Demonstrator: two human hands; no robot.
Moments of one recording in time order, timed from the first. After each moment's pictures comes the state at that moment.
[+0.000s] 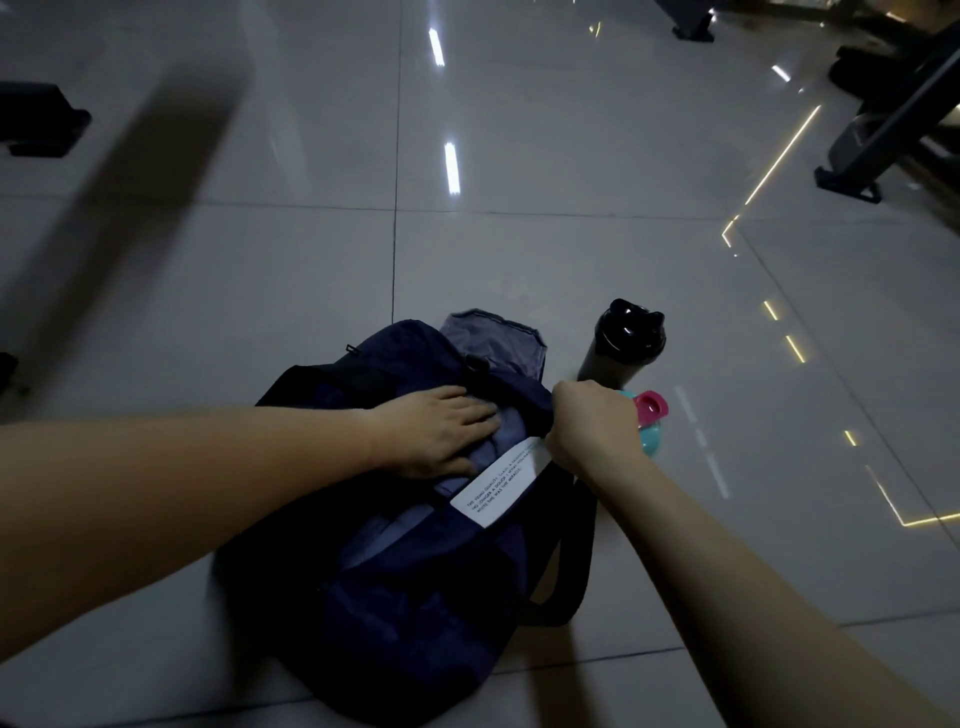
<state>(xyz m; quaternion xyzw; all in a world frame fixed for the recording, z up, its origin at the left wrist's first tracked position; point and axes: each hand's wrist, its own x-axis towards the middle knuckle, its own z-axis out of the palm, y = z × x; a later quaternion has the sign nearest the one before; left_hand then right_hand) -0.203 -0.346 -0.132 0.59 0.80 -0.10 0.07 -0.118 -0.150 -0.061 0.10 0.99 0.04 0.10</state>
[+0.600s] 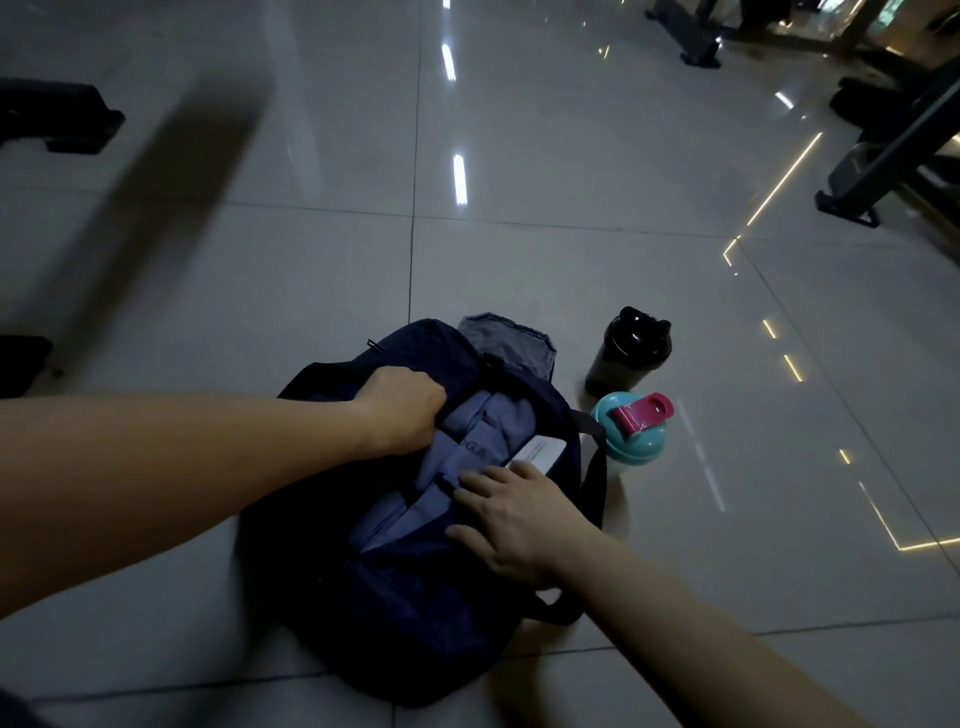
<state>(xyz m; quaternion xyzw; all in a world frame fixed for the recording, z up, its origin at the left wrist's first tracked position) -0.191 -0.376 -0.097 0.33 0.94 -0.08 0.08 -0.049 -0.209 -0.104 -0.25 0.95 0.01 0.17</state>
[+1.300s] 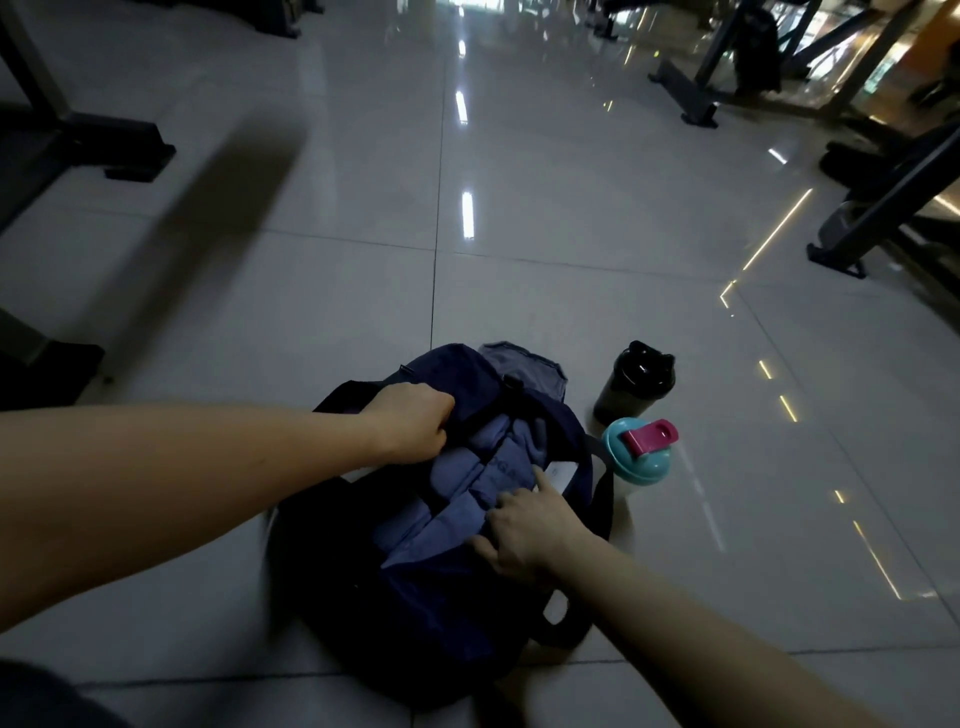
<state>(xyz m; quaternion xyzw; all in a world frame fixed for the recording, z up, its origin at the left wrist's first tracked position) -0.178 -0.412 -0.070 0.29 0.95 0.08 0.12 -0.052 -0.235 -0.085 -0.18 0.95 0.07 0.25</state>
